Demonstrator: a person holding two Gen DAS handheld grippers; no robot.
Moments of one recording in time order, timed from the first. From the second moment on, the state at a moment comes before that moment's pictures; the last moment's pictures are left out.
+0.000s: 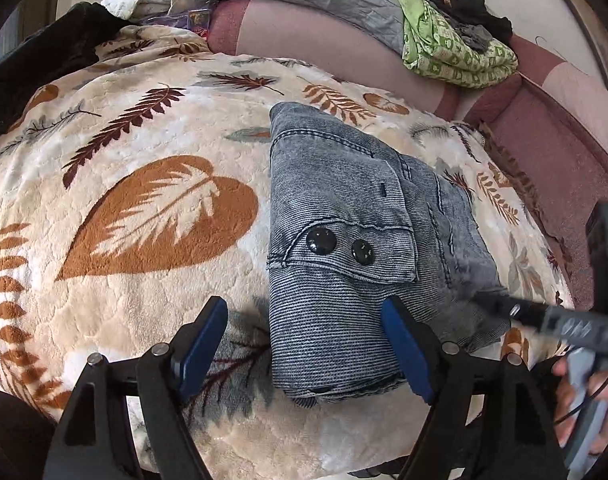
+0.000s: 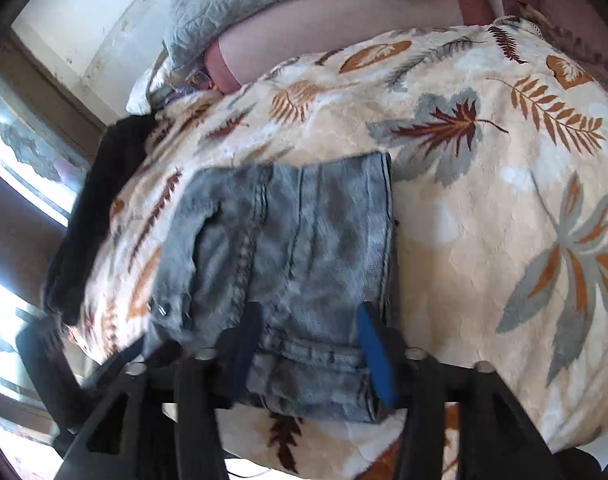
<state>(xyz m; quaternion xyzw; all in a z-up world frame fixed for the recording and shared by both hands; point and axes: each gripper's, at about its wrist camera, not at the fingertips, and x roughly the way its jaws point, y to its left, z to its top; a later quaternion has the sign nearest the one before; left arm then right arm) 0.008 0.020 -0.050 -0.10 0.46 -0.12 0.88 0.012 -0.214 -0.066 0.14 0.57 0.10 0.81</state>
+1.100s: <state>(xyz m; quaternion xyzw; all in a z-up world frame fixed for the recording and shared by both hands) 0.024 0.008 -0.002 0.00 0.44 -0.05 0.90 0.032 -0.302 -0.061 0.37 0.52 0.17 0.75</state>
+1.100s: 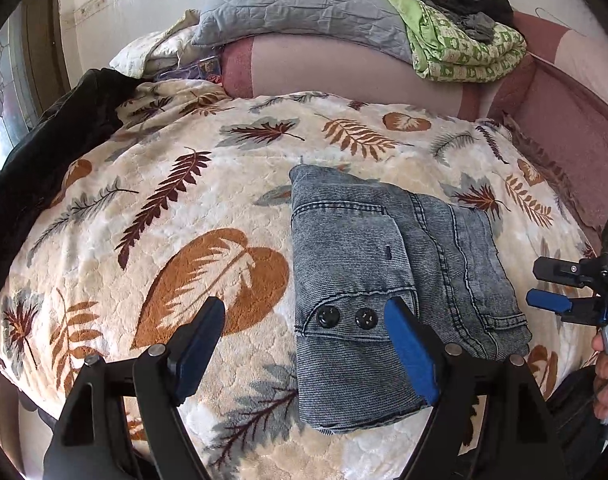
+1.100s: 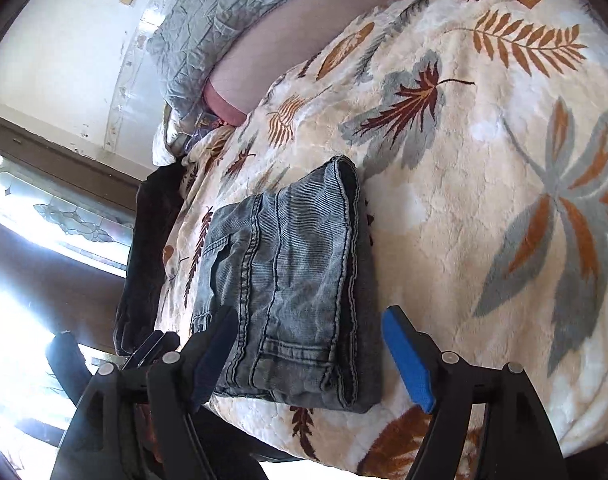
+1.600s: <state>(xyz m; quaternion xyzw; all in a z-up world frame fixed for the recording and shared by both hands) 0.100 0.007 -0.054 -0.15 0.55 -0.17 0.81 0.092 -0.248 -0.085 0.27 0.63 0.18 0.70</state>
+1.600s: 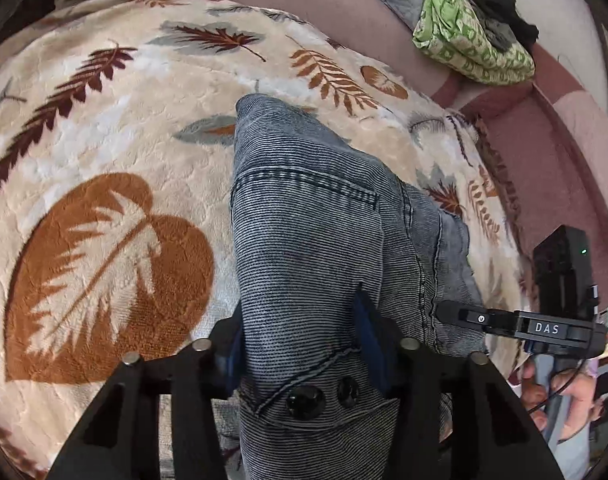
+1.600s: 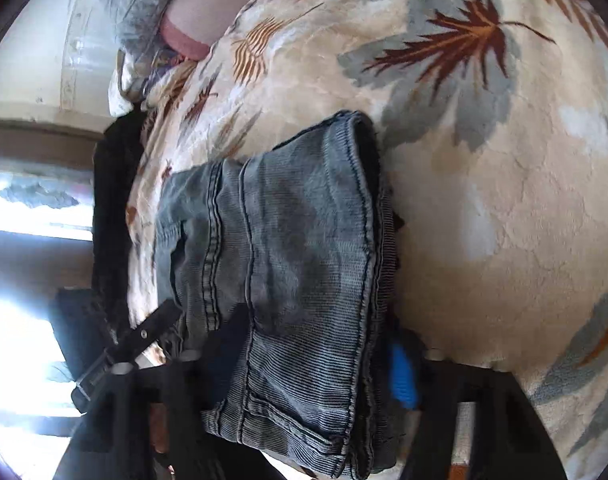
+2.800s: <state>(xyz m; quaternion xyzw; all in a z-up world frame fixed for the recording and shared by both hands) 0.086 0.002 -0.032 -0.01 0.46 -0.05 0.89 0.084 -0.221 -0.059 0.09 0.55 0.08 0.82</state>
